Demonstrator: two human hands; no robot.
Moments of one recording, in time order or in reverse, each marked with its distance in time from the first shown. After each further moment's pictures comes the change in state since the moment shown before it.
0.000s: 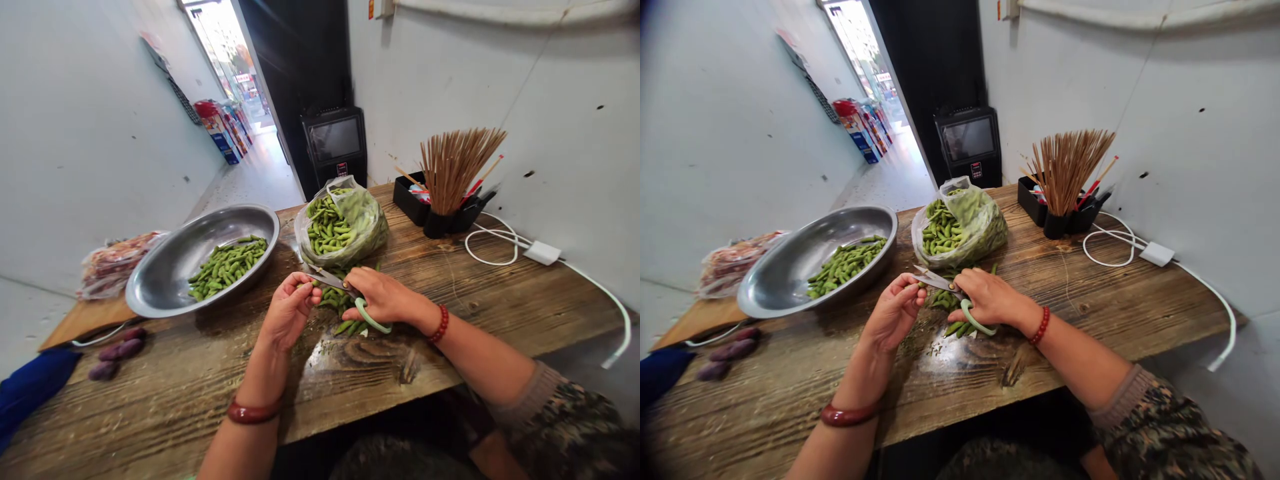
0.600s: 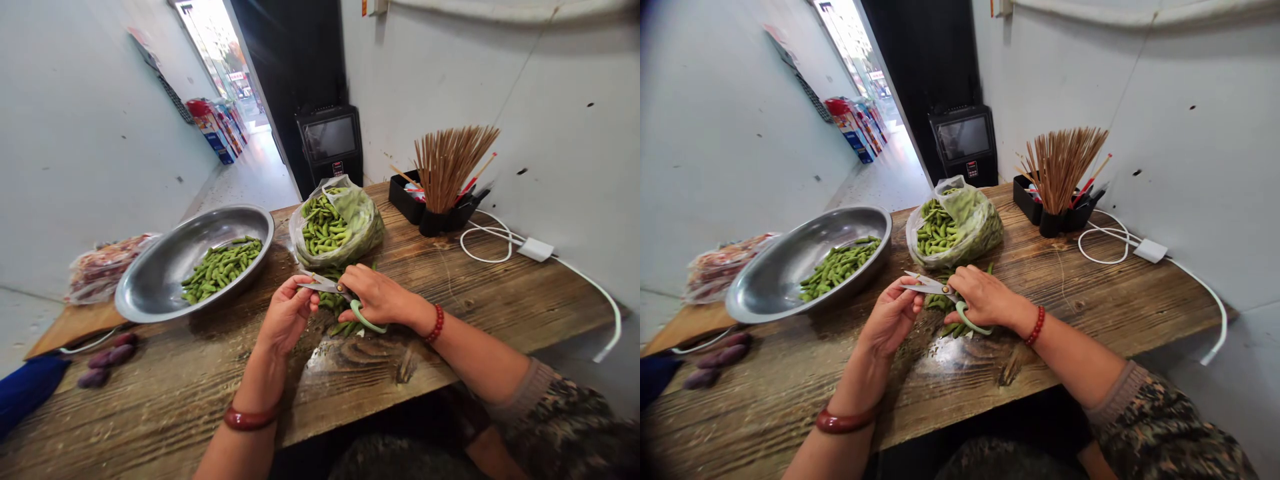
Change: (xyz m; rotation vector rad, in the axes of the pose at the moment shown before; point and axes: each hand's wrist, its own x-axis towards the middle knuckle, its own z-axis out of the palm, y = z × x) left_hand 0.000 -0.006 0.003 0.008 -0.007 0.001; right_hand 0.001 -0.005 -0.005 -0.035 0.006 -0.021
